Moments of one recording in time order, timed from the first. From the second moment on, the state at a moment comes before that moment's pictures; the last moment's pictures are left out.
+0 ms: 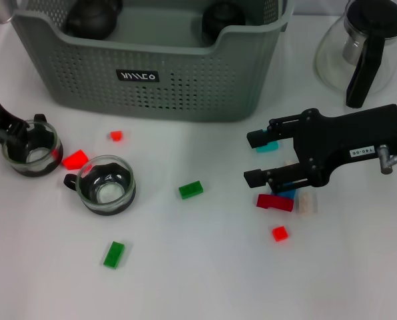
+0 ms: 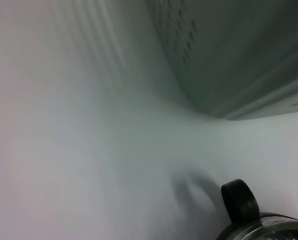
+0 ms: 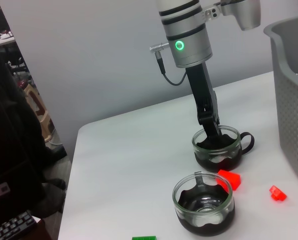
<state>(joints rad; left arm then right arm) -0.74 -1.91 1.12 0.83 2.86 1.45 -2.71 0.62 2.09 -1.02 -0.85 -2.00 -1.68 1.59</state>
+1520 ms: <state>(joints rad) -0.71 -1.84 0.19 0.65 1.84 1.75 -2.18 0.64 2.09 -1.01 -0.85 -1.99 -1.67 1.57</state>
